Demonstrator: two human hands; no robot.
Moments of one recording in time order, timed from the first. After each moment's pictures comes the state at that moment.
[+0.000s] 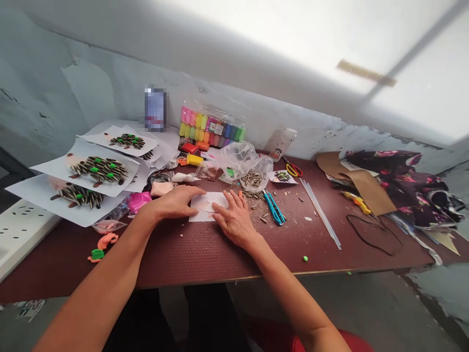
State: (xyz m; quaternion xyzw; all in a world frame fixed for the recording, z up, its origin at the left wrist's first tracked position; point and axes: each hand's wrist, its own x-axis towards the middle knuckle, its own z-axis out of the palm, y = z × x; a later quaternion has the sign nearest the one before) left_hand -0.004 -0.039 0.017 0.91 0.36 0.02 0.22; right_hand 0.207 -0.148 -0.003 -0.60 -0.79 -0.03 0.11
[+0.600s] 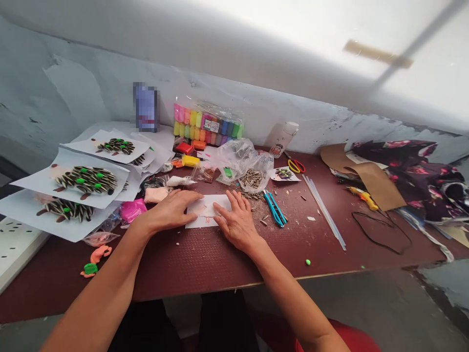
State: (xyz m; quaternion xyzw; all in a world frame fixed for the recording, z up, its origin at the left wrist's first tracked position) left_hand -0.006 -0.043 0.010 0.91 0.35 0.04 0.20; right_hand 0.214 -0.146 -0.001 -0.62 -0.77 -0.01 0.12
